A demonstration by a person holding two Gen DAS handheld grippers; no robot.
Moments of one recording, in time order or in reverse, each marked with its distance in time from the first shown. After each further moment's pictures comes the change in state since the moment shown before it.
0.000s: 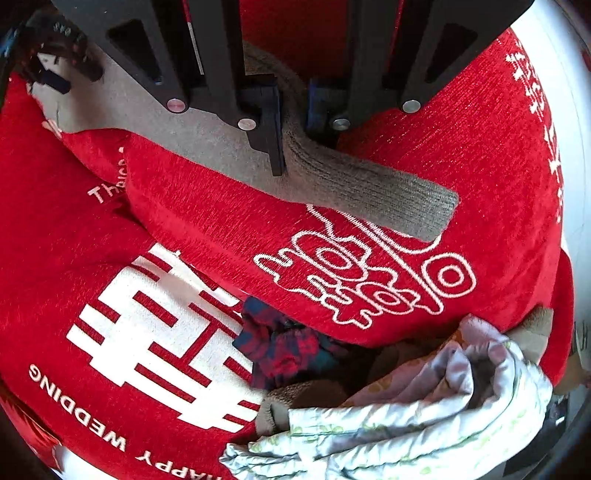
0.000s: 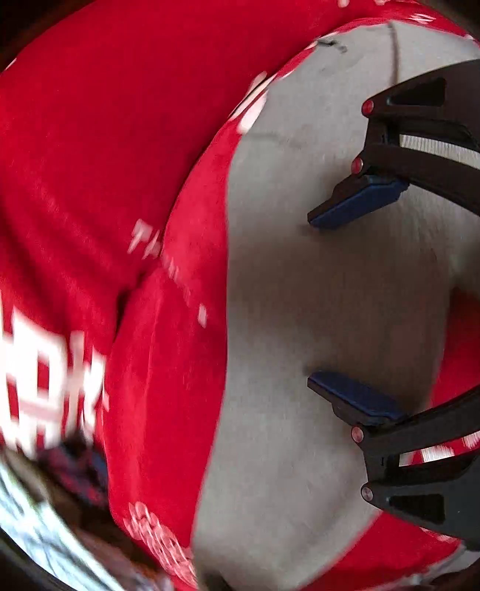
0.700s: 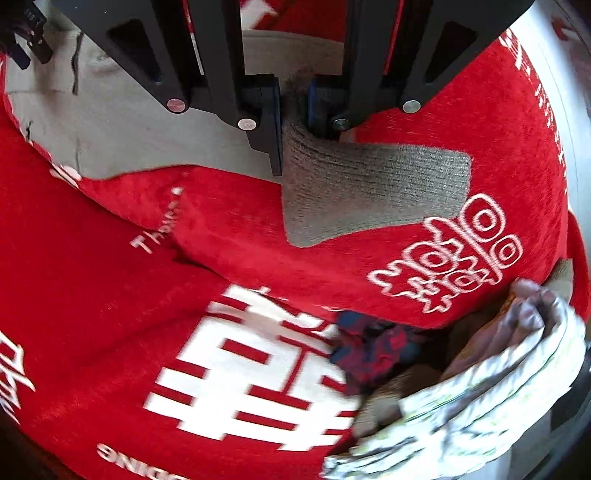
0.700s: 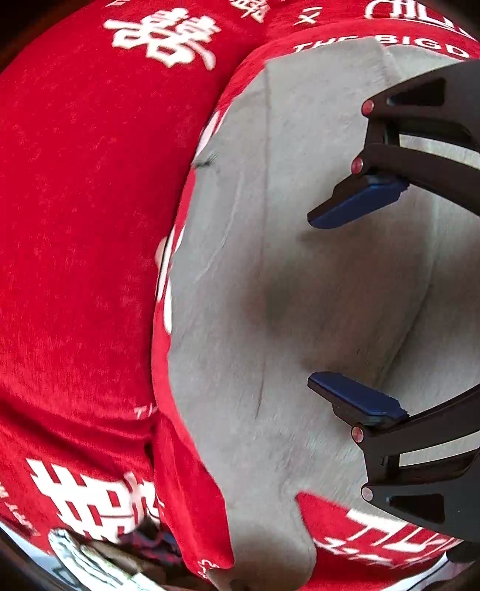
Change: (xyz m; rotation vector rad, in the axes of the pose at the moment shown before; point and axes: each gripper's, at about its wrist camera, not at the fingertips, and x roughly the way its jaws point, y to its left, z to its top) left arm -0.016 -0.129 -0.036 0.216 0.045 0.021; right arm -0.076 -0.156 -0.114 0.343 -0.058 -0.160
